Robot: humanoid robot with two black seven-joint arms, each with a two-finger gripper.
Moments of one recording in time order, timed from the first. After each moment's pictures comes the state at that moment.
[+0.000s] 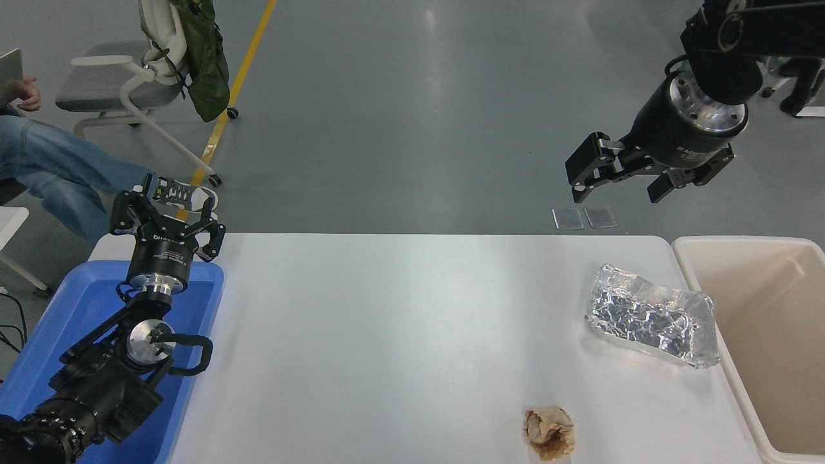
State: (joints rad) left arm -0.62 0.21 -0.90 -0.40 -0.07 -0.54 -0.55; right arm 2.30 -0.23 -1.33 1.27 -0.08 0.79 0.02
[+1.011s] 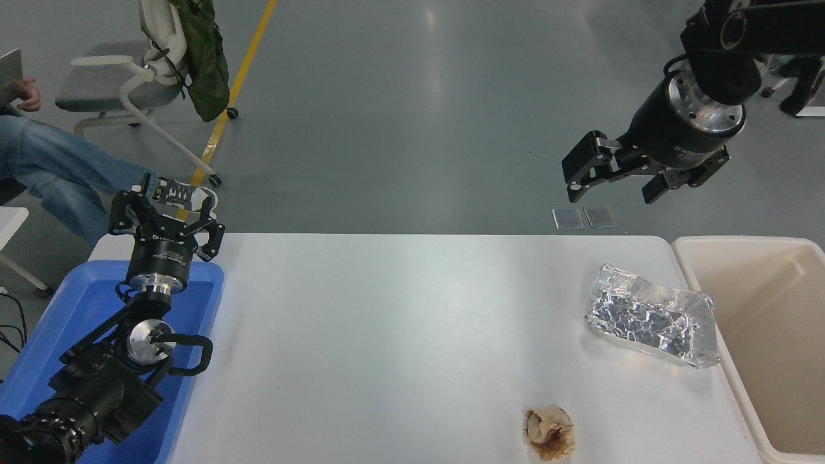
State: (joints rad) left arm -0.62 0.21 -0.90 -0.40 -0.07 -0.54 -0.56; right arm 2.29 -0.26 -1.32 1.27 -0.08 0.79 0.02
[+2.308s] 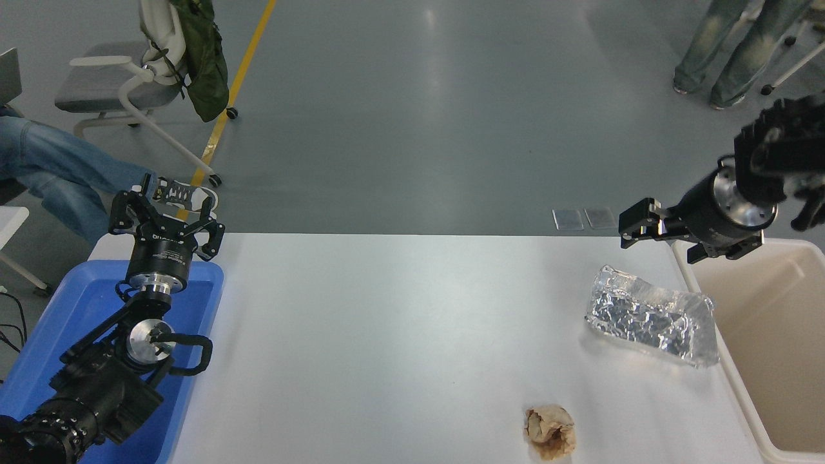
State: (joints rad) left arm -0.62 0.21 -0.90 -0.40 -0.07 -0.54 -0.56; right arm 1.71 -0.43 -1.36 1.11 -0.14 0.35 0.02
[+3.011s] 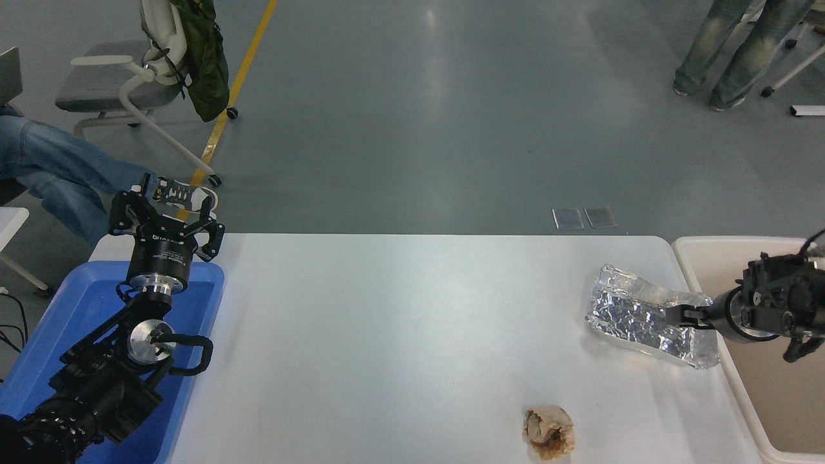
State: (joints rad) left arm -0.62 0.21 -0.90 -0.40 -0.07 -0.54 -0.56; right arm 1.13 -0.43 -1.13 0.71 -0.37 0.10 0.02
